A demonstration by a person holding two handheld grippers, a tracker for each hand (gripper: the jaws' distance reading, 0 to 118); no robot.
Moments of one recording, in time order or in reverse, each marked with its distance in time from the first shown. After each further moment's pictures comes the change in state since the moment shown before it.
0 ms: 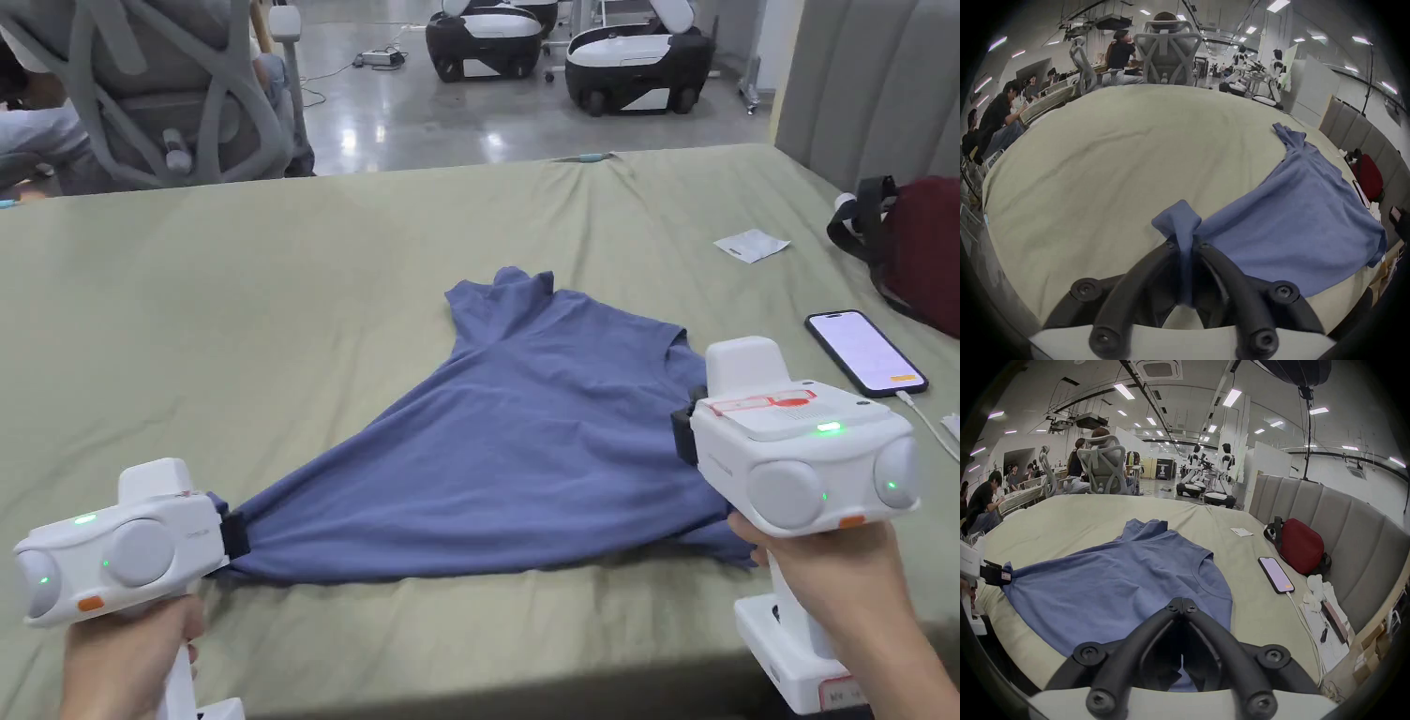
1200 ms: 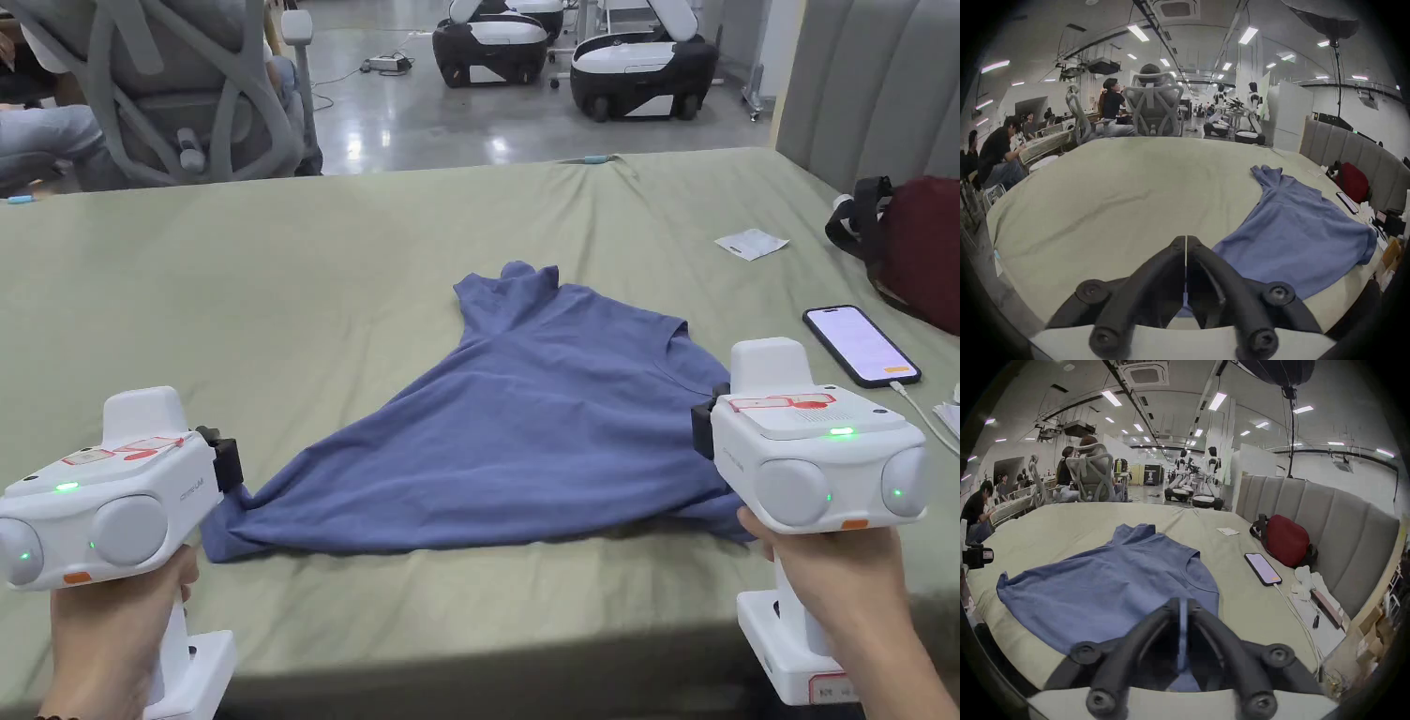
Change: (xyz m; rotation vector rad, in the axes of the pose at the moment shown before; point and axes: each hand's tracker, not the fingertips) left arm 0.001 0.003 0.055 0.303 -0.029 -0.095; right arm 0.005 -0.029 0.019 0.029 -0.077 -0.067
